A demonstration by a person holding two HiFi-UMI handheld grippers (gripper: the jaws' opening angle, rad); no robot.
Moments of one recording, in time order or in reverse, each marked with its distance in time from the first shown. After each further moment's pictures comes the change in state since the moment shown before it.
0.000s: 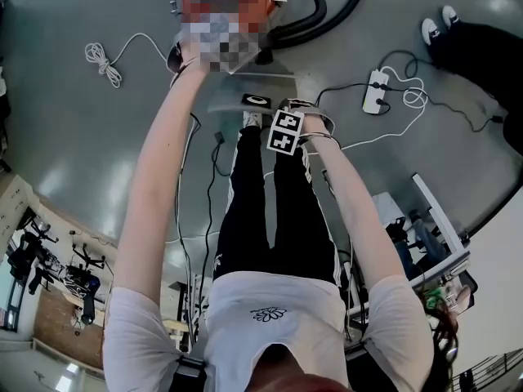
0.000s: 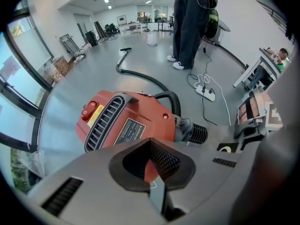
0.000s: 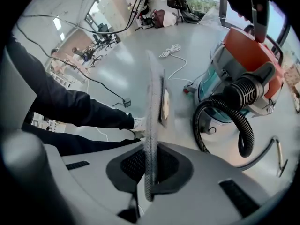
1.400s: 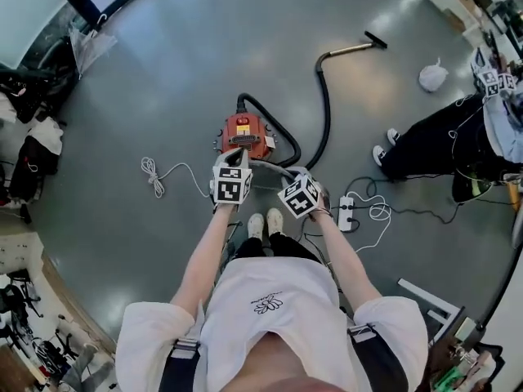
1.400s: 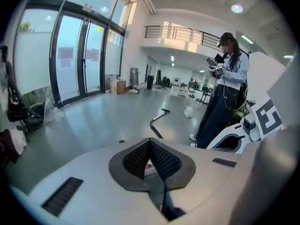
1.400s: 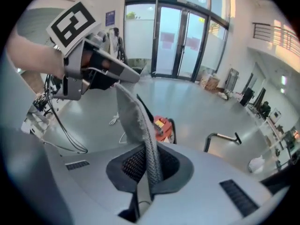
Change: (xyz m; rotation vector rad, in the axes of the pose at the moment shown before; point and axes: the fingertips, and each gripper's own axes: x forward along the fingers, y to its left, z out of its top) left arm -0.349 -0.007 0.062 -0.664 -0.665 0.205; right arm -0.410 -0.084 0.048 0.460 -0.549 -0.512
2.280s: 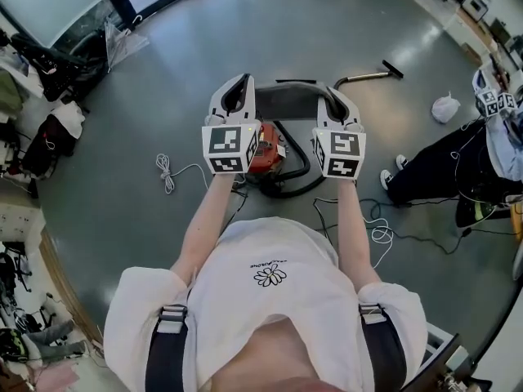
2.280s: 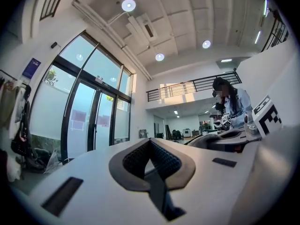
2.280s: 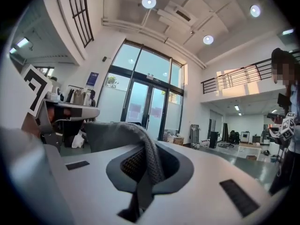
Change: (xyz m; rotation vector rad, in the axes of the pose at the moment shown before) left arm -0.179 -0.026 0.268 0.135 -0.760 0.175; right arm -0.251 -0.137 0.224 0.123 -0.822 -0.405
